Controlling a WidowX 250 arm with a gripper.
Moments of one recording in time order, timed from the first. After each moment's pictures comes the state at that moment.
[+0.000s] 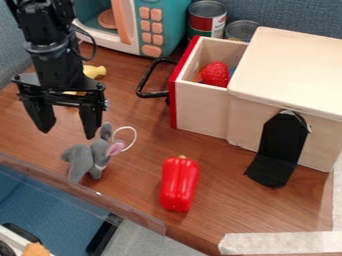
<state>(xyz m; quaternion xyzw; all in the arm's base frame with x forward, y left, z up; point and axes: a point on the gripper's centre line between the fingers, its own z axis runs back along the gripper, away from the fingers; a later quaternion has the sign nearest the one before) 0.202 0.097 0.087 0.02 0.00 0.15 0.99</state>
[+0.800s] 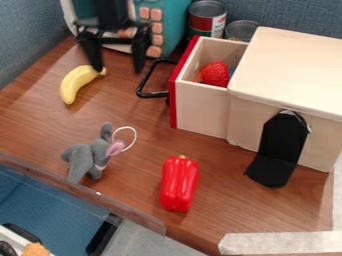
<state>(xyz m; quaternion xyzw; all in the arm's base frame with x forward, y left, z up) 0.320 0.101 0.097 -0.01 0.03 0.19 0.98</state>
